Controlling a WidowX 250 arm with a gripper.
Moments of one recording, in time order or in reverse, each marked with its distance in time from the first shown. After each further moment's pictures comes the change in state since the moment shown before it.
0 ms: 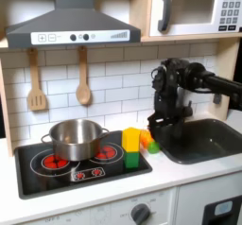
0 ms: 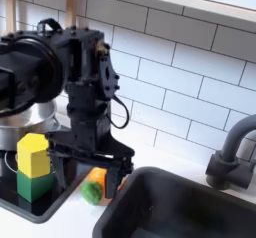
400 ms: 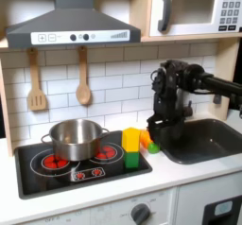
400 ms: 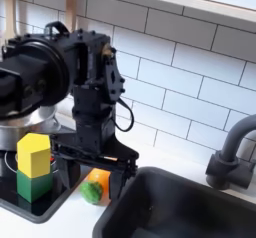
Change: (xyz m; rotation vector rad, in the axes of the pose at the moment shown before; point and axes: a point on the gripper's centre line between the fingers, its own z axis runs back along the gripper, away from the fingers) arm 0.005 0.002 -0.008 0.014 -0.001 0.009
